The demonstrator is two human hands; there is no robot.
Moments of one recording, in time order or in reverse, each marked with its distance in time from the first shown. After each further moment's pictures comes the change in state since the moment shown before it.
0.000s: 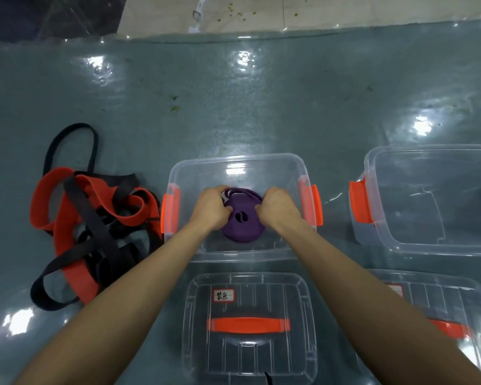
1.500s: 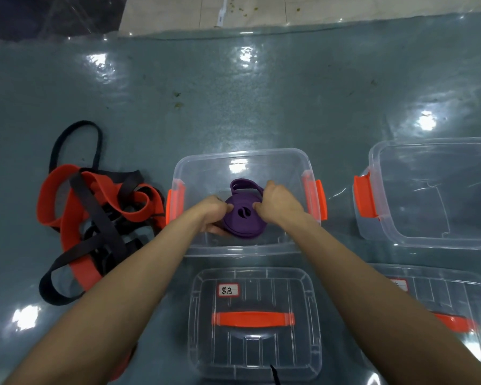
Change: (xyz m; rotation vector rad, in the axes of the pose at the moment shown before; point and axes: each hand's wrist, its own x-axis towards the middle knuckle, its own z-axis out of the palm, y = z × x) left_hand -0.006 -0.004 -0.007 -0.554 -0.360 -0.466; right_hand -0.004 -0.003 -0.001 -0.100 -0.016 -0.124
